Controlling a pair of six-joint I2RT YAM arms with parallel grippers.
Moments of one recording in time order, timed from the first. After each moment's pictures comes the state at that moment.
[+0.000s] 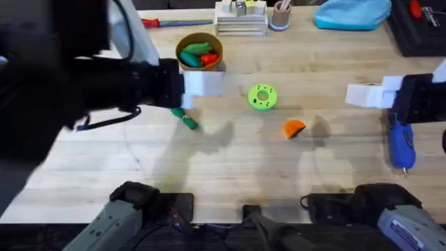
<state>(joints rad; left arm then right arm) -0.23 0.89 0.98 -0.91 0.44 -0.21 0.00 0.76 0.98 -1.12 -0.03 0.00</state>
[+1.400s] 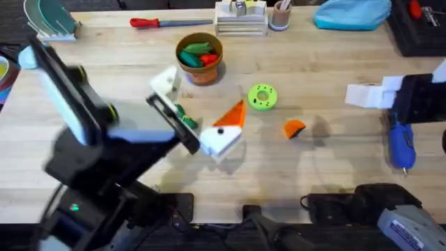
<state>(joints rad) -0.45 0.26 0.25 -0.01 0.37 -0.05 0.00 0.76 0.98 -1.12 -0.03 0.00</state>
